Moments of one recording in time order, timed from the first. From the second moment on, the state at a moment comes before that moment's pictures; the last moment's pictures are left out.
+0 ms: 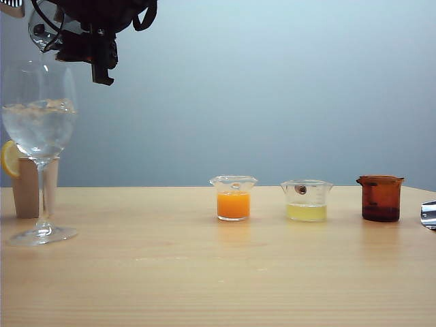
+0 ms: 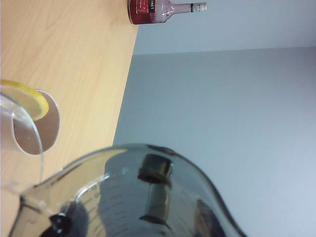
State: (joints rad) left arm -0.05 0.51 0.77 -0.58 0.34 0.05; right arm 0.95 1.95 1.57 0.27 0.00 -1.52
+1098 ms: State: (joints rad) left arm -0.06 0.51 0.77 -0.58 0.34 0.05; right arm 0.79 1.92 1.57 0.34 0.08 -0.79
